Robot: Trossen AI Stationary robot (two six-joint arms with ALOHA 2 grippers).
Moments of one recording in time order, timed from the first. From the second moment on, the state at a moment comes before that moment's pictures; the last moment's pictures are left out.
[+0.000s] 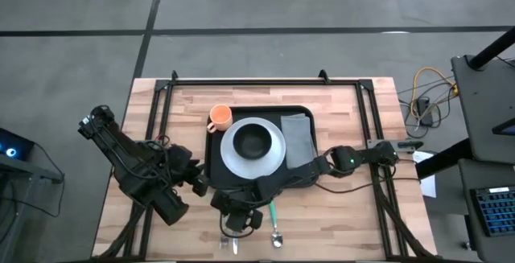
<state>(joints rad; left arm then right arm) -0.75 1.46 1.56 -1.57 -0.78 -1.81 0.33 2.53 2.19 -0.58 -0.13 -0.82</state>
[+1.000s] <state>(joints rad) -0.75 1.46 1.56 -1.57 -0.78 -1.79 0.33 2.54 2.10 -0.43 -0.19 -0.80</state>
